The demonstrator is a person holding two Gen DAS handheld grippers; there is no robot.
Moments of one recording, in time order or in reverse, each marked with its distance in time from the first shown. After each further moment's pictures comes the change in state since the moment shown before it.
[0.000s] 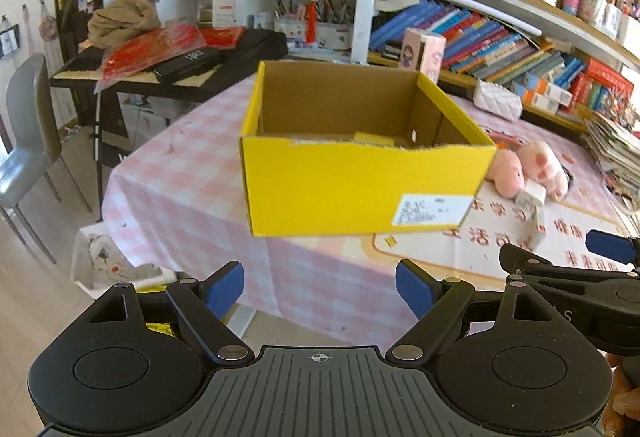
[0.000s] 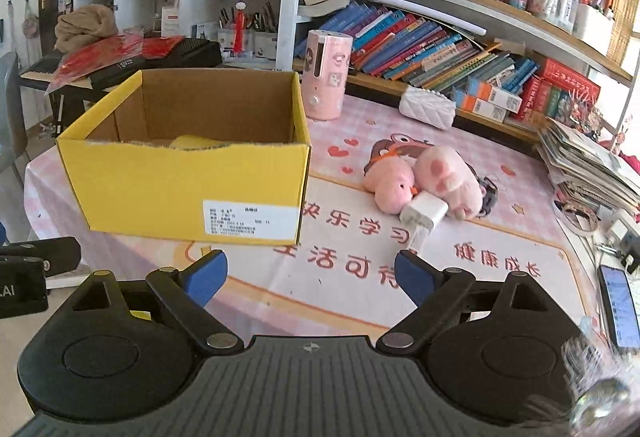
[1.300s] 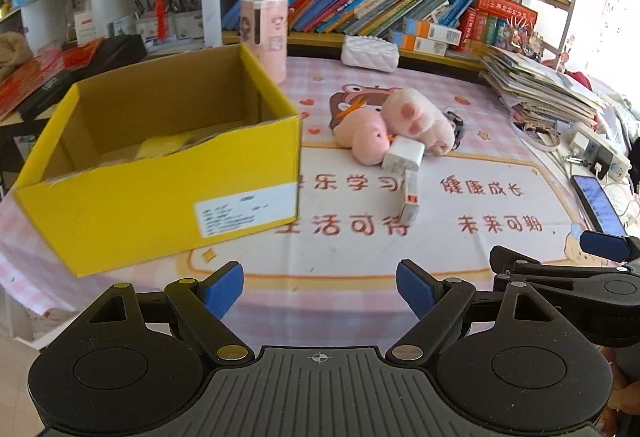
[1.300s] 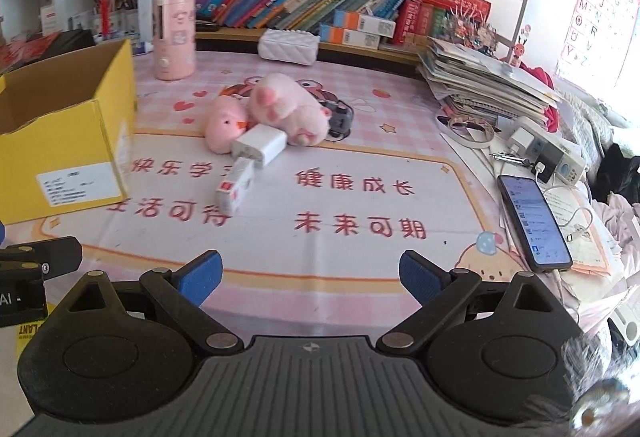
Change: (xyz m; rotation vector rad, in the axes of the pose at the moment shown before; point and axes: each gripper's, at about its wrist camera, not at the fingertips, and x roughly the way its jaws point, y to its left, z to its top) left arm 0.040 -0.126 0.009 0.210 0.067 -0.228; right arm 0.007 -0.121 -0.032 0.193 0.126 -0.237
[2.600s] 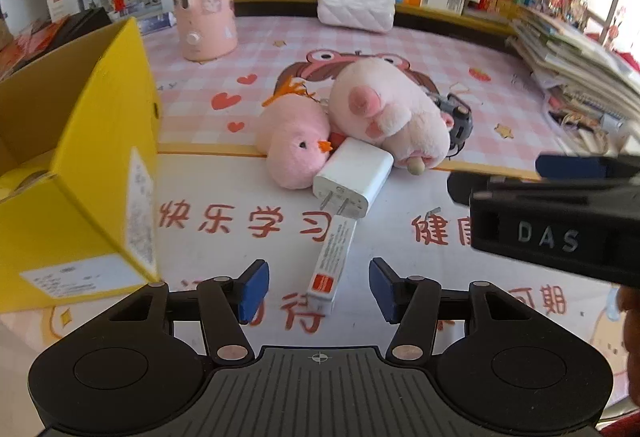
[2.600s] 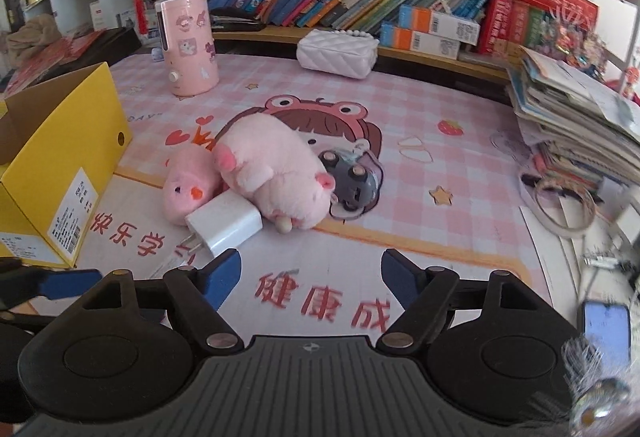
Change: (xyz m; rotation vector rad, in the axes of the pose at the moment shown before) left arm 0.135 -0.097 0.061 -0.035 0.148 0.097; right arm 0.137 -0.075 0.100 -0.133 0.023 0.321
